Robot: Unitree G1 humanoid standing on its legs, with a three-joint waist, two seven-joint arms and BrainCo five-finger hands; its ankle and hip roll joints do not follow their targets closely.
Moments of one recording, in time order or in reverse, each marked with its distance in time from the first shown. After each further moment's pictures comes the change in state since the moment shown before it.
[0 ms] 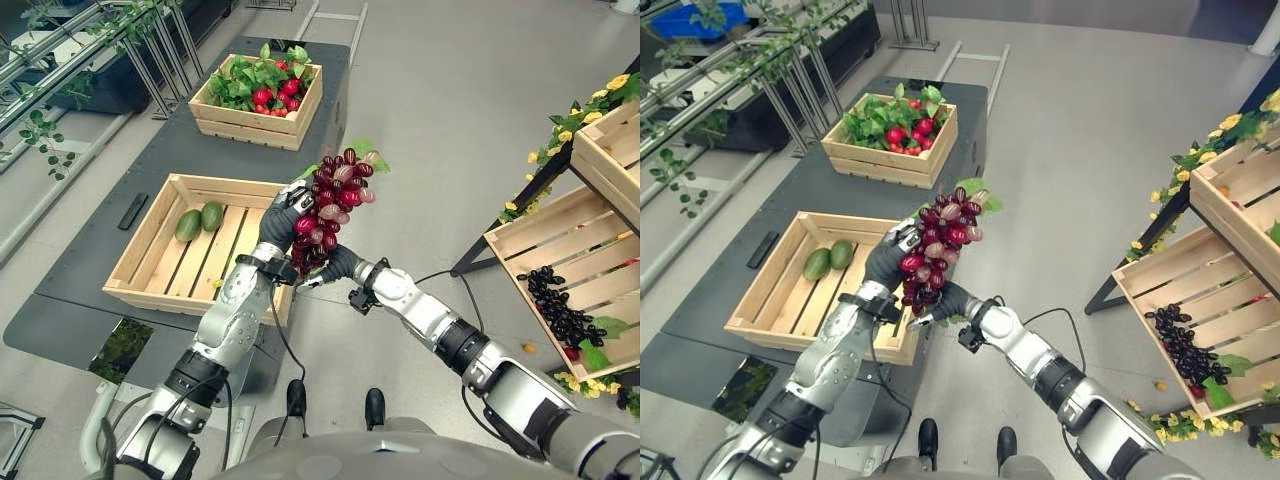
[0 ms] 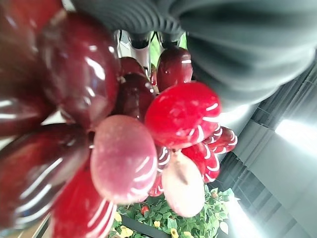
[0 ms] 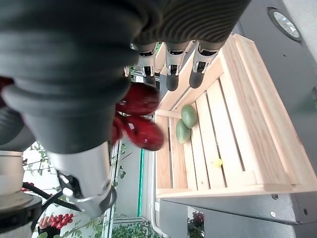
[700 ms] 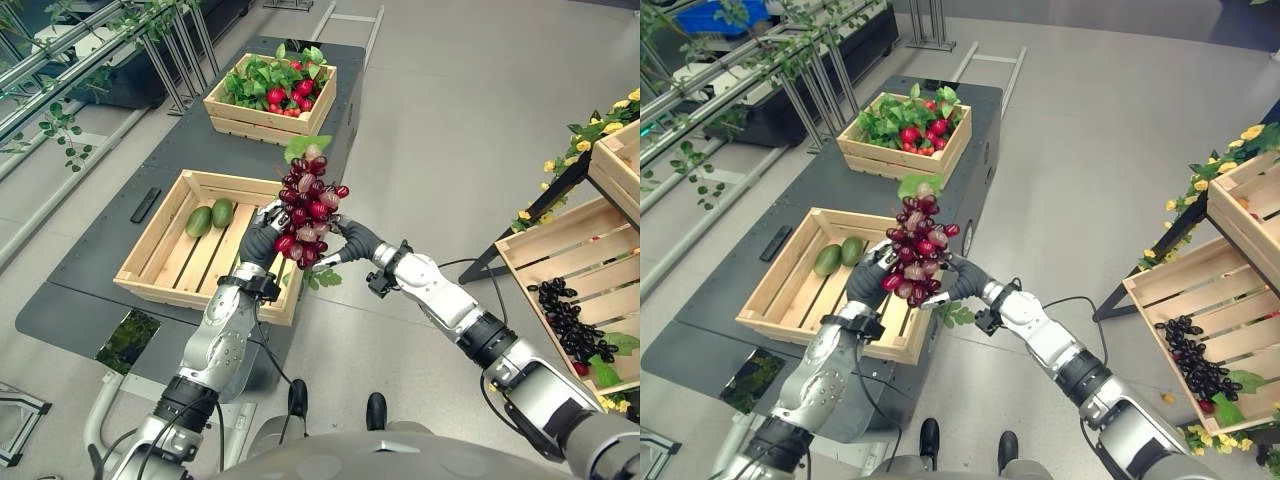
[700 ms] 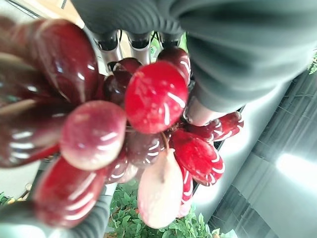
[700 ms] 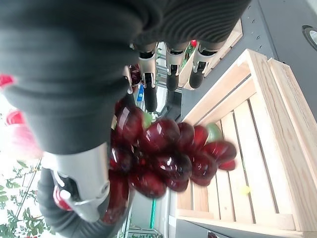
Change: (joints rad) left arm 0.144 -0.007 0.094 -0.004 0.000 -0.002 -0.019; right arm 0.028 -0.123 -0.099 -0.163 0.043 0.001 0.000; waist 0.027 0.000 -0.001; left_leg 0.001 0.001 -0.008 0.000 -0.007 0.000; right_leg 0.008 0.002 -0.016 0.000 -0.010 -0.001
